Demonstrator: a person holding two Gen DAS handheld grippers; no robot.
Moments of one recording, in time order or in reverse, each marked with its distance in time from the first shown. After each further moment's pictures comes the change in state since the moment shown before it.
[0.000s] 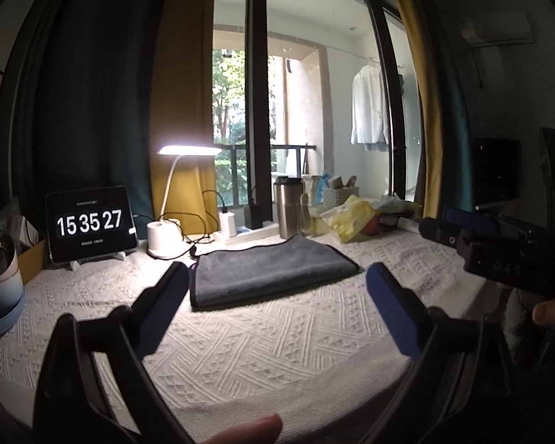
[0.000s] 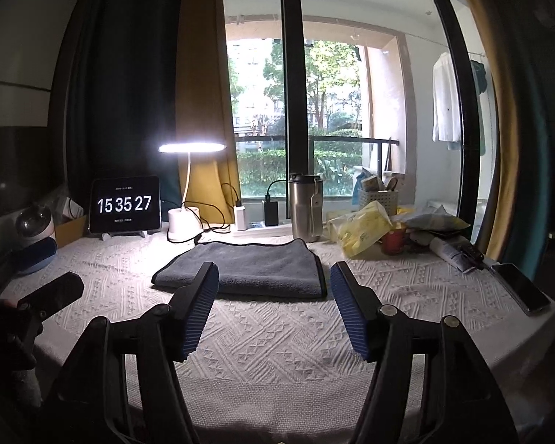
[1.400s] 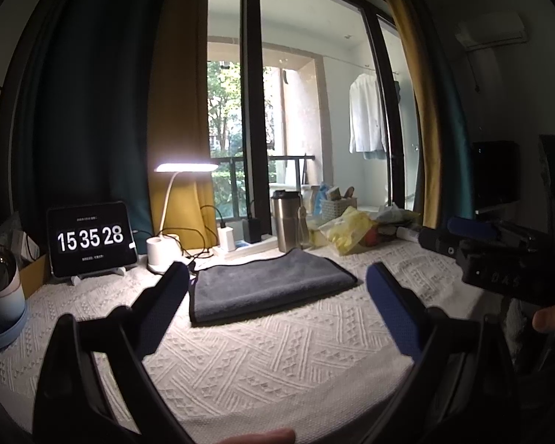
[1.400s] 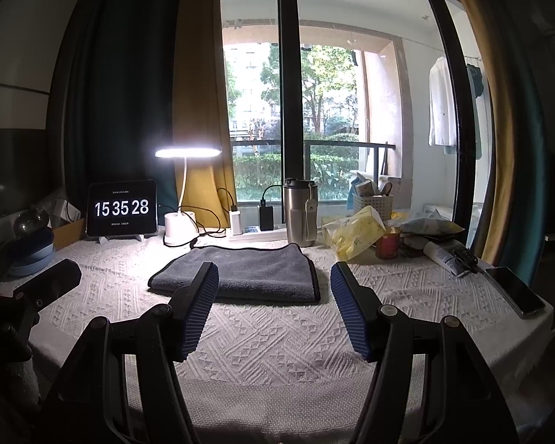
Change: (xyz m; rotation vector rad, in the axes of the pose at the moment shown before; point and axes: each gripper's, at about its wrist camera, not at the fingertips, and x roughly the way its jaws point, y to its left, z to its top) left arm -0.002 -0.014 0.006 0.017 -0.034 0.006; right arm -0.005 -0.006 0.001 -0.004 -0.017 -0.011
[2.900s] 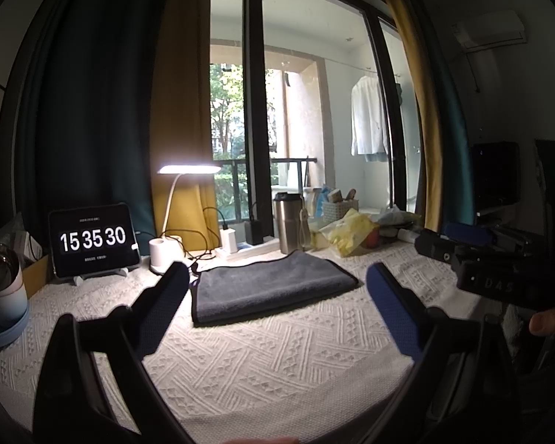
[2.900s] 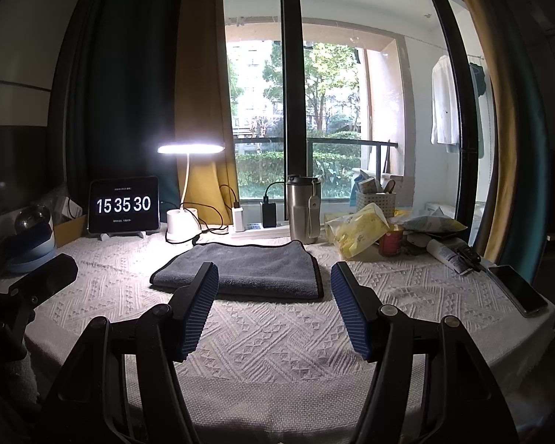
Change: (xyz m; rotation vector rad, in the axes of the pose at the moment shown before) left arm -0.001 -0.002 0.001 -0.003 -0.008 0.003; right arm 0.003 0.007 -0.003 -0.003 0.012 0.003
